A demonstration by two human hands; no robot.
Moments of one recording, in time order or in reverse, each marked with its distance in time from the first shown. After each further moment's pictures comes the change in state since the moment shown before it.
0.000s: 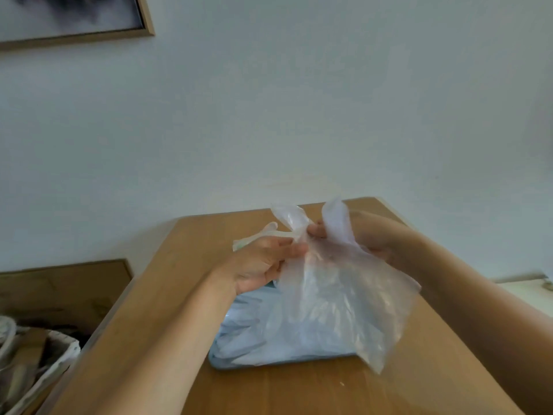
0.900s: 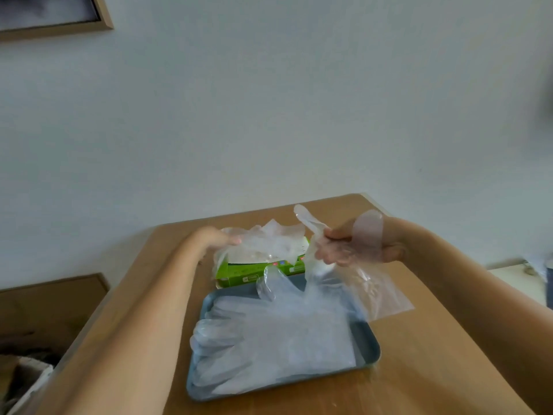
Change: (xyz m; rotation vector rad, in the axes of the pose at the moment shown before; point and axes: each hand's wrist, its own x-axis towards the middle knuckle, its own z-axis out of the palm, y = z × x) left_hand 0.048 0.029 -0.067 0.884 0.626 -0.622; right_hand 0.006 0.018 -0.046 0.449 -0.292 0.307
